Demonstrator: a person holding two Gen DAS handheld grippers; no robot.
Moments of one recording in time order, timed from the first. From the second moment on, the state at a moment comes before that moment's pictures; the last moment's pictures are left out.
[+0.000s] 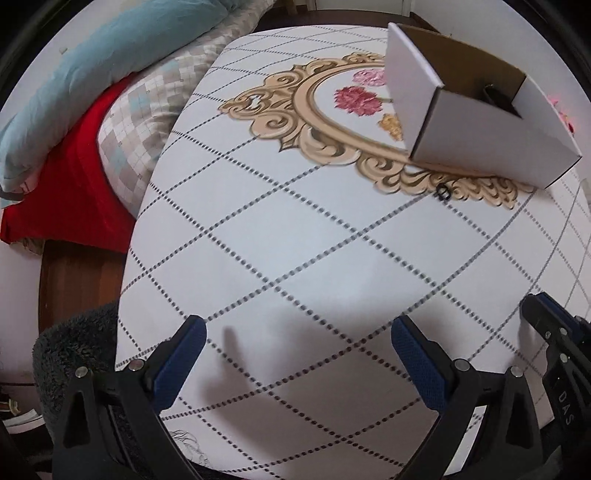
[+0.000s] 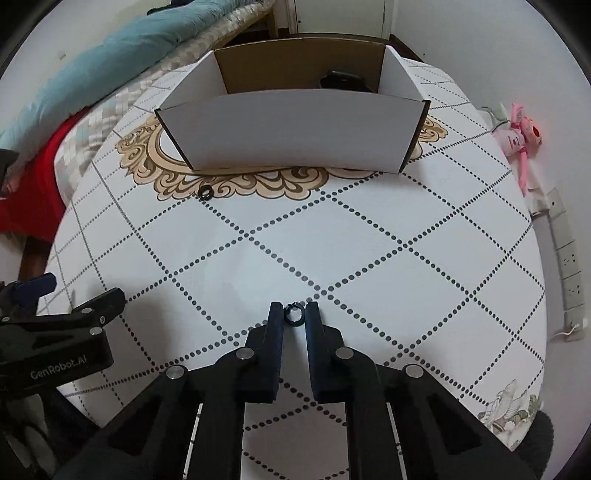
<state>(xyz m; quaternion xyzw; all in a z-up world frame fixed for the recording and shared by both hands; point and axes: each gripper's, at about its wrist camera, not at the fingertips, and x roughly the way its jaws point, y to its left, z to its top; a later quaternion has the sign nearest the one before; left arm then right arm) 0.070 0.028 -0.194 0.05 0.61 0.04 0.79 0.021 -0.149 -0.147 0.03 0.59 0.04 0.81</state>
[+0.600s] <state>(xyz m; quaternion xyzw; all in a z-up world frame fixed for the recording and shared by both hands) 0.136 -0.069 -0.186 0.06 0.57 -0.03 0.82 0.050 -0.239 -0.128 0.12 0.55 -0.05 0.82</state>
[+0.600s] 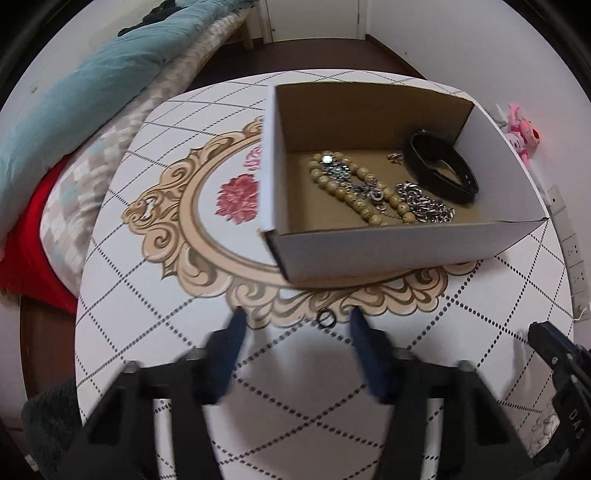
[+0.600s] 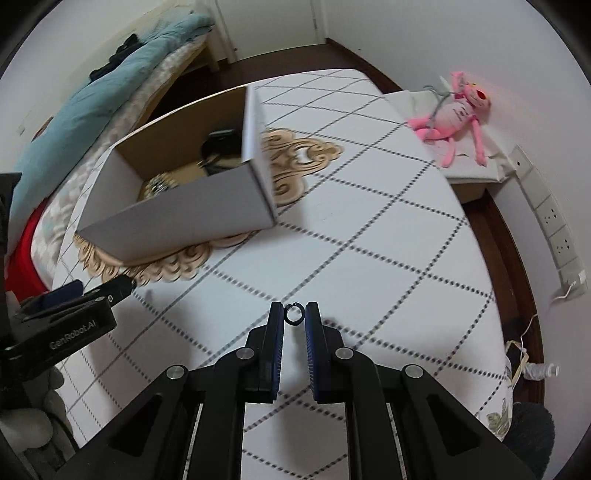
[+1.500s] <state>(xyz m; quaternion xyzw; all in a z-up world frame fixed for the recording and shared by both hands) 0.103 -0.062 -0.187 0.04 0.57 -0.07 0.82 0.076 -0.242 -0.134 0.14 0.56 -0.01 0.82</state>
